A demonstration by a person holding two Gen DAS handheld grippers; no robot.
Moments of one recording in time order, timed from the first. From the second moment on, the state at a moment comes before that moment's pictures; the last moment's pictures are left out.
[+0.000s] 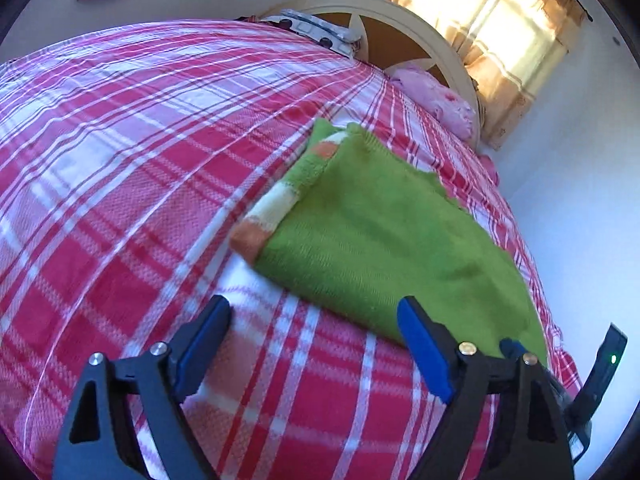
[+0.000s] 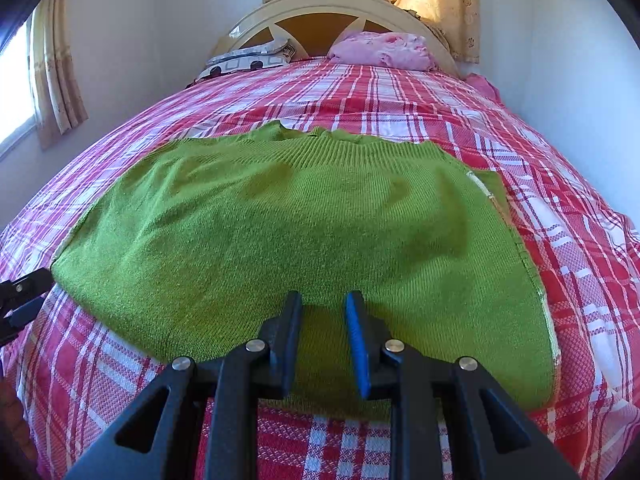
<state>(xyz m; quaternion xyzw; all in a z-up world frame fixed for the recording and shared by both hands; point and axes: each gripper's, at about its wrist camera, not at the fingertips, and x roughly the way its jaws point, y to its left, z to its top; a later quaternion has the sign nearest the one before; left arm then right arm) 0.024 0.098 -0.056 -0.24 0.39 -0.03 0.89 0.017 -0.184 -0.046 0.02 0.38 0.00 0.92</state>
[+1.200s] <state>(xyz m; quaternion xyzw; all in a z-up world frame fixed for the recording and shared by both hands) 0.073 0.109 -0.076 -0.30 0.36 -0.05 0.88 0.031 -0.166 -0.002 0.05 0.34 0.04 0.94</state>
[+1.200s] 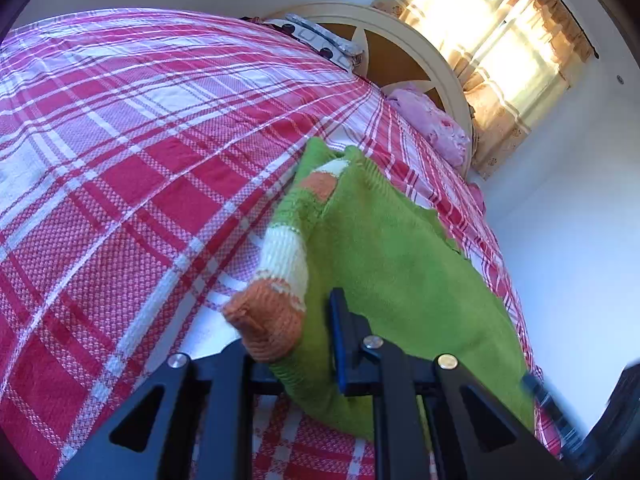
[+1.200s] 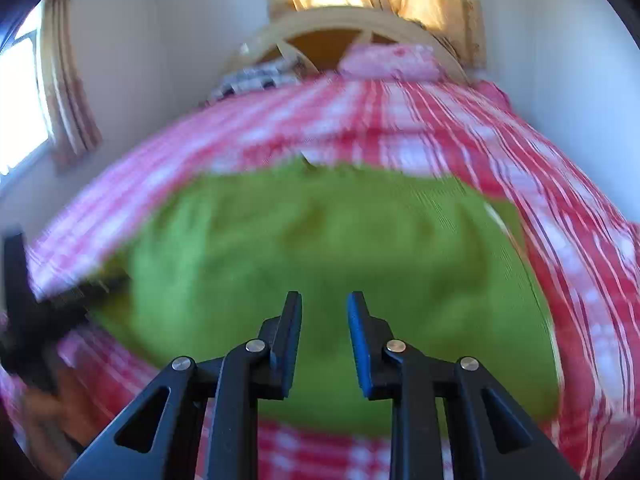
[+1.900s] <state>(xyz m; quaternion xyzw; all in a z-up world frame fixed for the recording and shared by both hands) 0.055 0.131 -0.089 -0.39 0.33 -0.07 0.86 0.215 0.070 -0.035 -0.10 0.46 0.18 0.87</state>
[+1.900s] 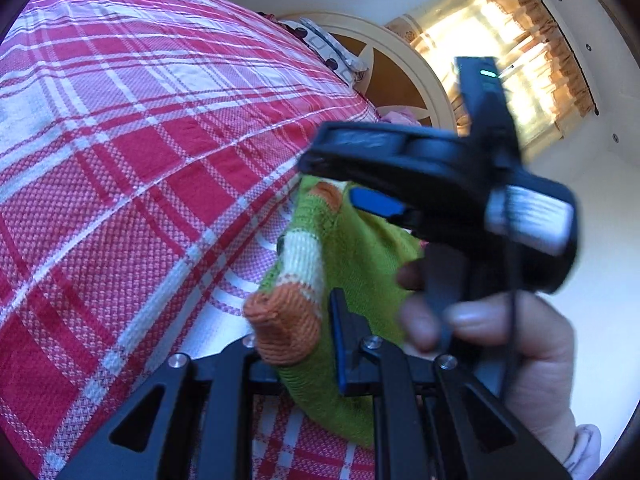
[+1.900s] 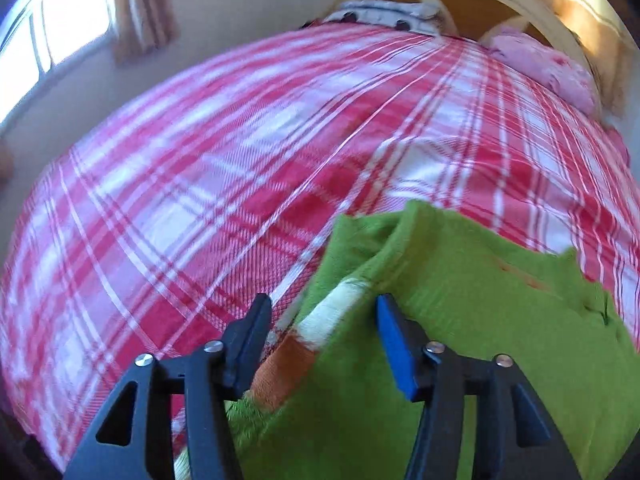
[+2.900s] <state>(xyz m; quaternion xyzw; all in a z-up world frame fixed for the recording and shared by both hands) 0.067 0.113 -0.068 -0.34 0.34 -0.08 0.87 0.214 -0.016 -0.008 0.07 0.44 0.20 0.87</state>
